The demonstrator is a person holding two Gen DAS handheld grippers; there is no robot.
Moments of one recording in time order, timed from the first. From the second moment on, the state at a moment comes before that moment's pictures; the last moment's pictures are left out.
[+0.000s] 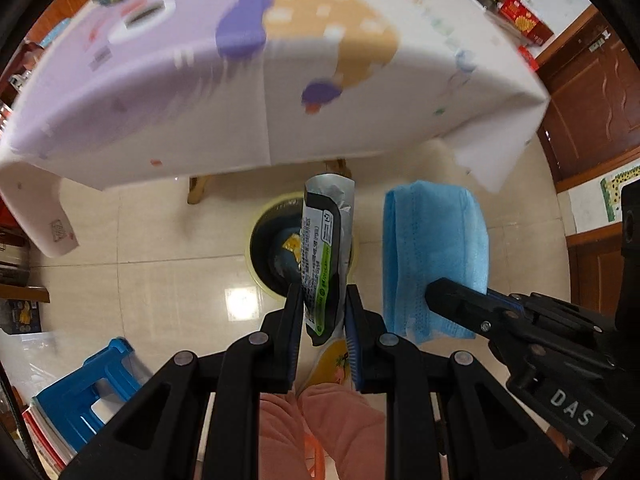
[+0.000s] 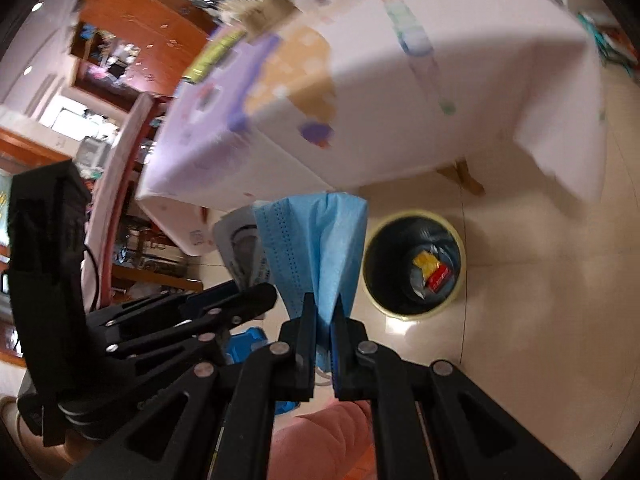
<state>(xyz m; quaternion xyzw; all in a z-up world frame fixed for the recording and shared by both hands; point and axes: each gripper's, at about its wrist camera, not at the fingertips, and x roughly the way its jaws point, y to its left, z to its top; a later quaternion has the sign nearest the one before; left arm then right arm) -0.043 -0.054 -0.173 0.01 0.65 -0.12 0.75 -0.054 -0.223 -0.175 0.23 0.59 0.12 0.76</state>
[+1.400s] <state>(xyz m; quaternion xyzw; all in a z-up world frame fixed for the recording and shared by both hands) 0.000 -0.029 -0.341 0.05 0.65 -0.09 0.76 0.001 -0.218 -0.387 0.24 0.64 0.03 0.73</state>
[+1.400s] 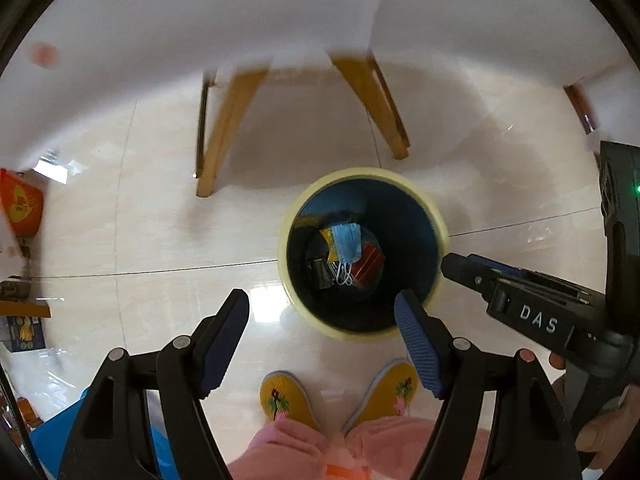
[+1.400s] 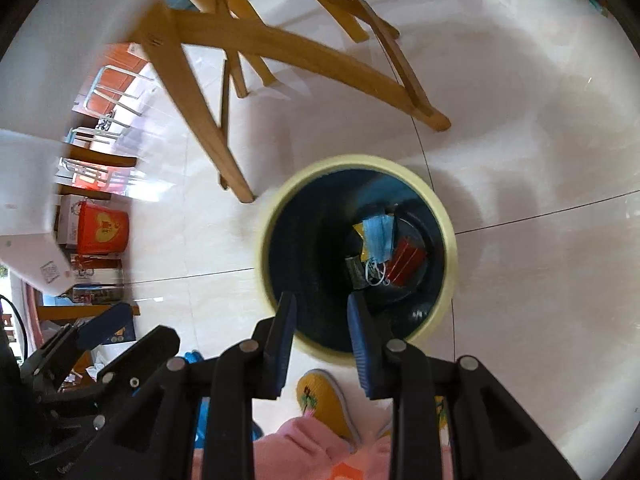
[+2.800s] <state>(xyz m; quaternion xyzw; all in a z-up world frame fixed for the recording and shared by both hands) -0.037 0.016 0.087 -0.01 0.41 -0.05 0.91 -0.016 -0.174 0.060 0.06 0.43 0.21 0.88</state>
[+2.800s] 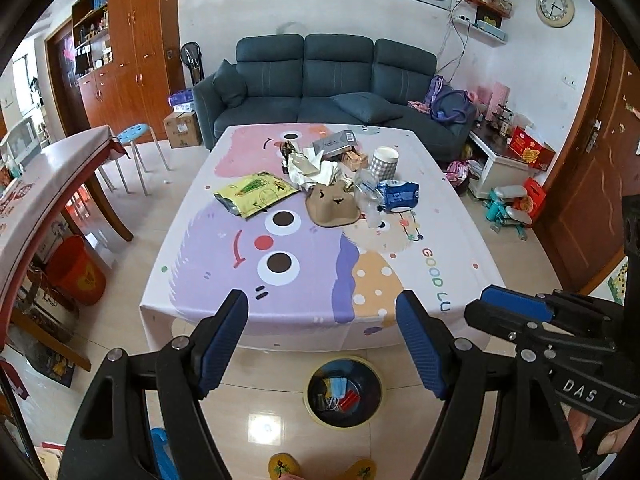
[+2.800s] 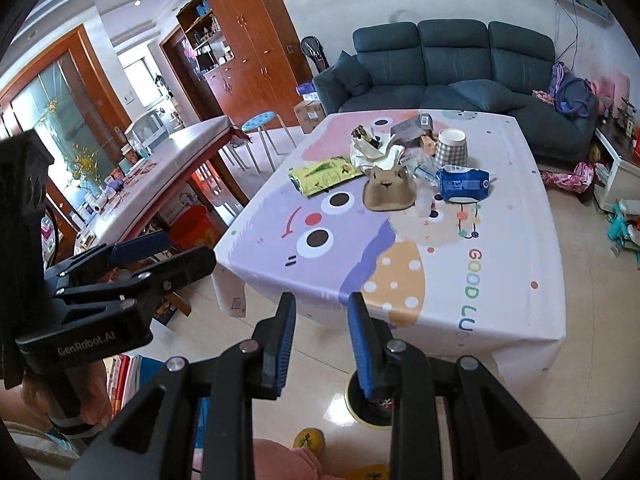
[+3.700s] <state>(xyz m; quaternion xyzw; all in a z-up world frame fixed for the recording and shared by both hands) 0.190 0.152 0.027 0.02 0.49 -0.16 0.86 0.157 -0.074 0.009 0.08 0.47 0.12 0.87</state>
